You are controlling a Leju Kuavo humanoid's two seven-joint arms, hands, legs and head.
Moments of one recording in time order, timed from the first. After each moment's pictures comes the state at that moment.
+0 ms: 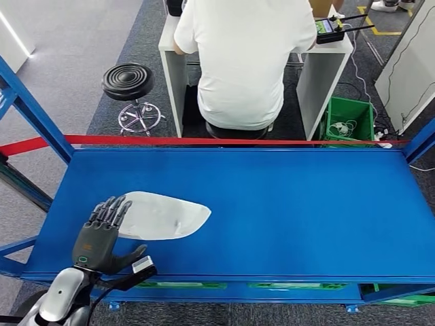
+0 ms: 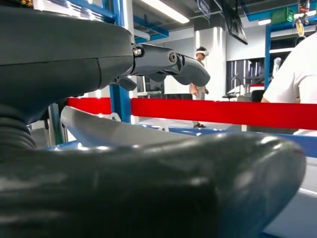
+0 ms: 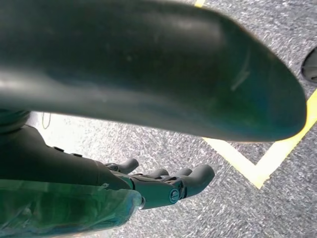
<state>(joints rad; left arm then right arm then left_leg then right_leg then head) 0.06 0.28 -0.36 -1.51 -1.39 0.40 0.09 -0.01 -0.03 -0.97 -0.20 1.42 0.07 -0.01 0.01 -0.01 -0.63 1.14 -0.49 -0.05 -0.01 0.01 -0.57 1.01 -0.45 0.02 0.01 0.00</state>
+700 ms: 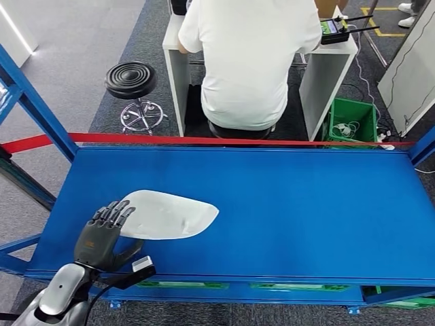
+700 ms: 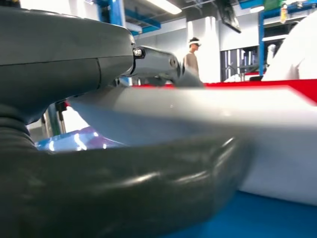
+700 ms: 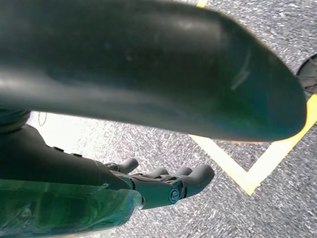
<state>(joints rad) 0.03 0.30 -0.37 -1.47 -1.37 0.36 0.05 -0.01 -0.03 -0.97 -0.20 1.43 0.08 -0.03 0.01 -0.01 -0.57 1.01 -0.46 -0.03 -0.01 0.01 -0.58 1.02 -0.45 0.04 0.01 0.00</state>
